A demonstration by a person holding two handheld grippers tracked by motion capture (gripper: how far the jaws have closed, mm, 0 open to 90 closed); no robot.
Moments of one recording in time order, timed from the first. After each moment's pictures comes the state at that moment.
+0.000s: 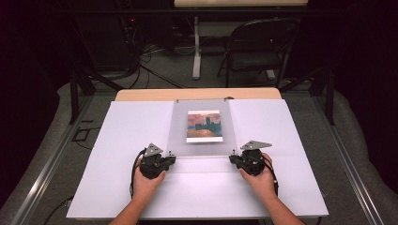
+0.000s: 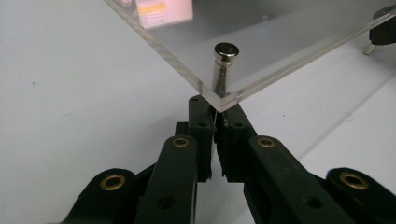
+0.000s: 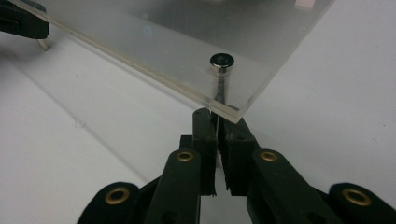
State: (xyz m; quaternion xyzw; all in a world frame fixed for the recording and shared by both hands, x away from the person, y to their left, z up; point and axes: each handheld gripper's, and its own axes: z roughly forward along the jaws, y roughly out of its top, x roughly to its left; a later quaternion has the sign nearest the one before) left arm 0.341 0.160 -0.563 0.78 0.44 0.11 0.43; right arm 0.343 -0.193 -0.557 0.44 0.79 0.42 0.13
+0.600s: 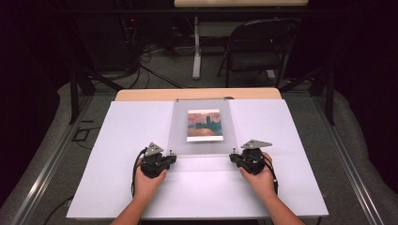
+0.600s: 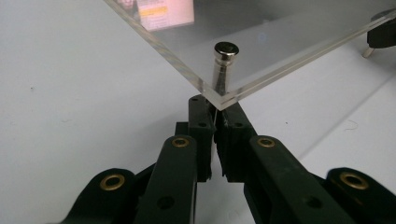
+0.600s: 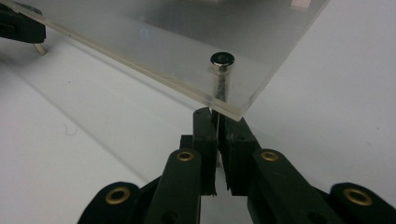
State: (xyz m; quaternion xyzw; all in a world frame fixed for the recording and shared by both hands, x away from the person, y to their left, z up) left arm 0.343 0.157 -0.564 0.78 0.44 0.12 0.43; right arm 0.346 -0.194 -0.560 0.45 0.78 0.42 0.14
